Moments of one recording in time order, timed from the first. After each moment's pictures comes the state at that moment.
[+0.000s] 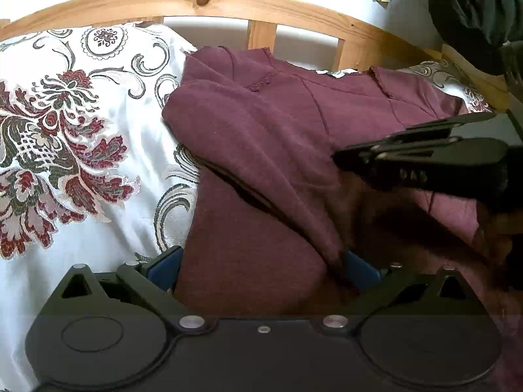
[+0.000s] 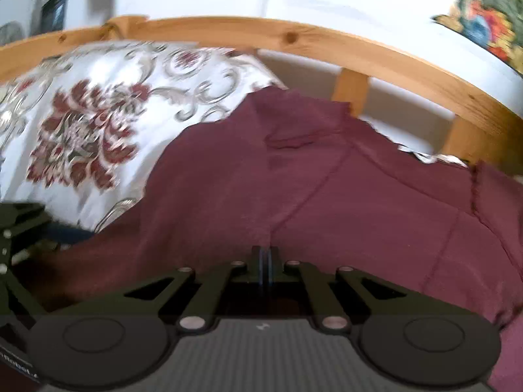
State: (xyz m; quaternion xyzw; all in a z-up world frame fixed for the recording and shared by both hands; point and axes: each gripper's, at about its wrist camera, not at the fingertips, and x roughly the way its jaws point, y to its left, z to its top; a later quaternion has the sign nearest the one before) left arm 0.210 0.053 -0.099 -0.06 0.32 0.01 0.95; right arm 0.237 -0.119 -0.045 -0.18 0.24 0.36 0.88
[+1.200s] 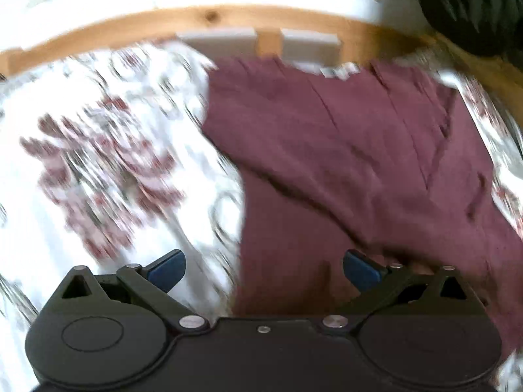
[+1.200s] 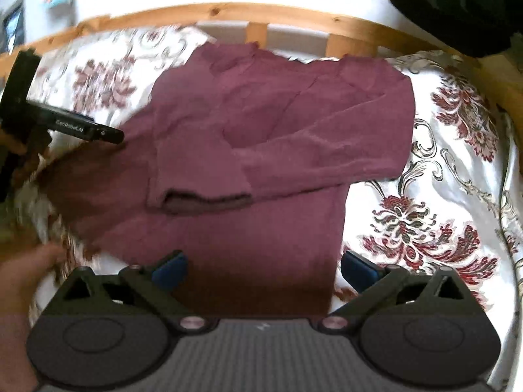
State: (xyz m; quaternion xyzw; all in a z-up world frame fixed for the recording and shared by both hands) left arm 0.169 0.074 -0.051 -0.02 0.33 0.04 0.94; right arm 0.079 -0.306 -0.036 -0.13 0.33 0.27 0.90
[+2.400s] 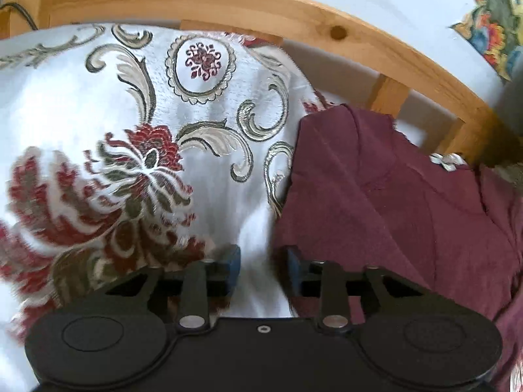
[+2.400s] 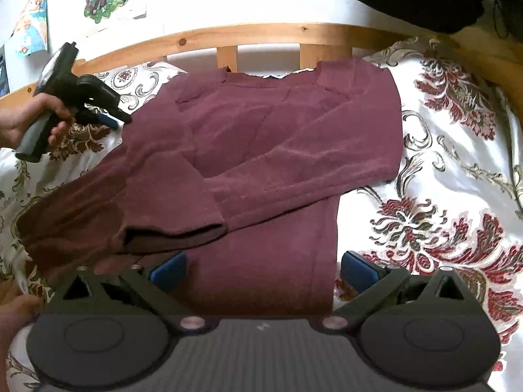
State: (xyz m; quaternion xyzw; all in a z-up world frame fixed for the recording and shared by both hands) left arm 0.286 0.157 -0.029 -0.17 0.35 0.12 0.91; right arm 0.113 -0.317 -0.063 -0.06 0.29 0.26 0.92
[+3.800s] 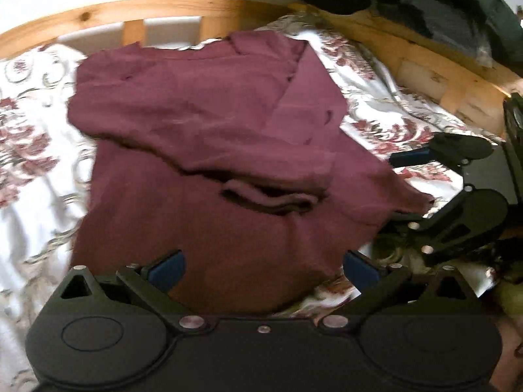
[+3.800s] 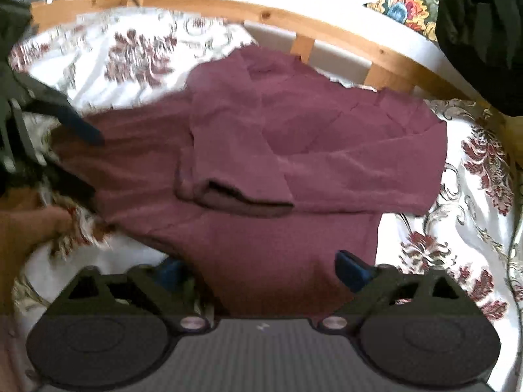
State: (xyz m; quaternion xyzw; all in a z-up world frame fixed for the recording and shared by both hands) left arm 0.090 -0.010 -0.062 -0.01 0.36 -0.18 0.91; right arm 0.060 -0.269 -0.057 -0.22 0.27 0.30 0.89
